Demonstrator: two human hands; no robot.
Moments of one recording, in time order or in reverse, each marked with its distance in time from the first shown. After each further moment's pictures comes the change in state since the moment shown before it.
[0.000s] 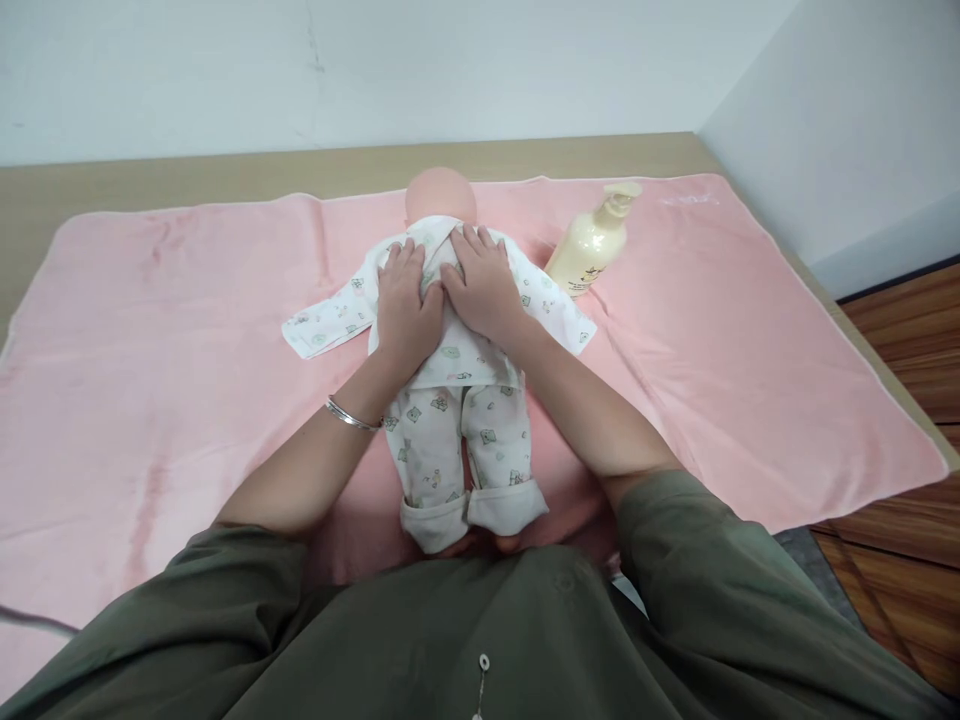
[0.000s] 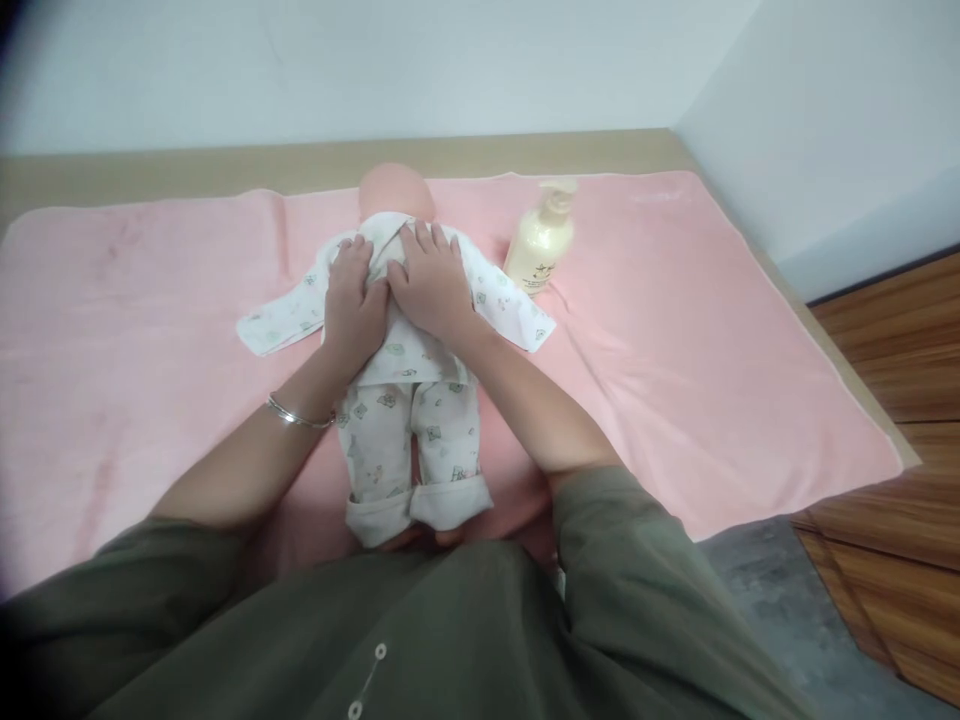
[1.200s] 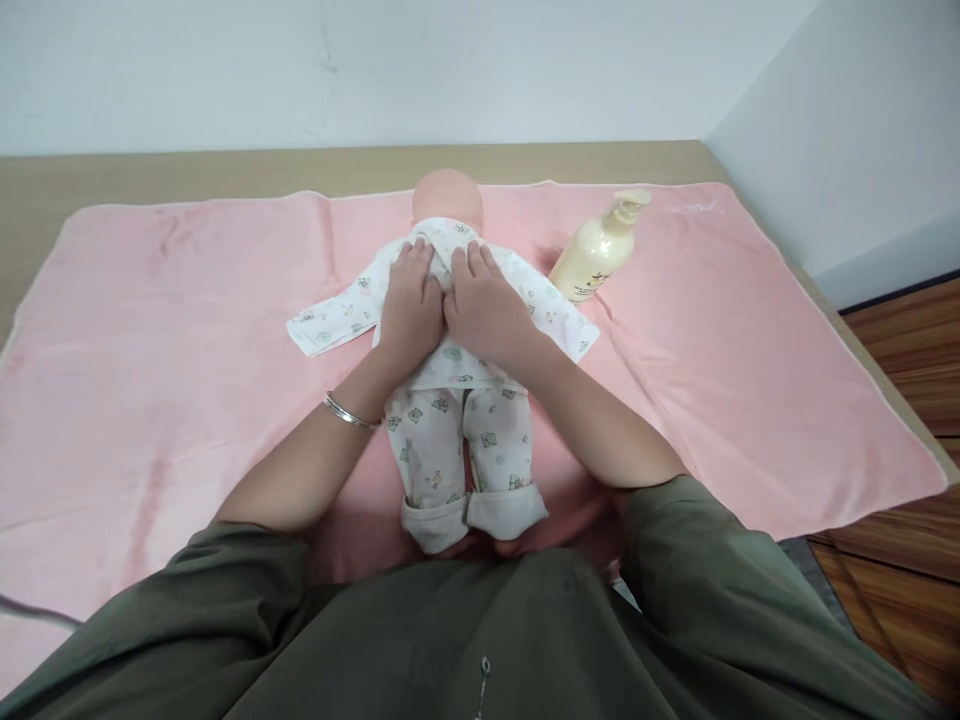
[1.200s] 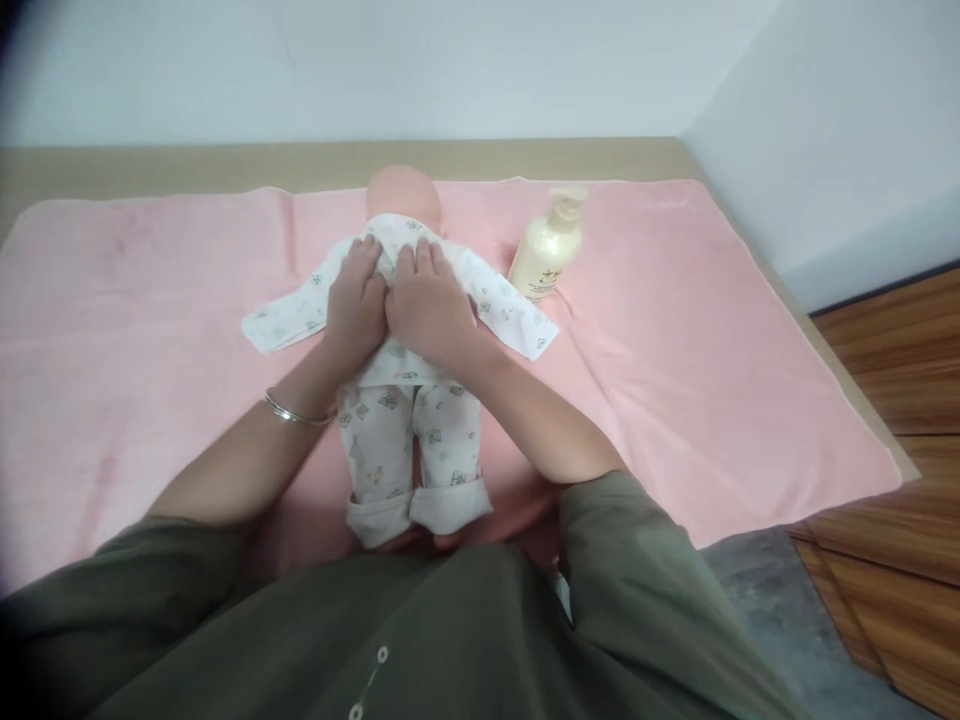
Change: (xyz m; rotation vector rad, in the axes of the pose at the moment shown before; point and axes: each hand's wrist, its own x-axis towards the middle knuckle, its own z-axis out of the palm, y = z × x) left_hand 0.003 0.009 -0.008 -0.057 -0.044 -0.031; right_hand -0.030 -0.021 -0.016 -0.107 -0.128 -0.046
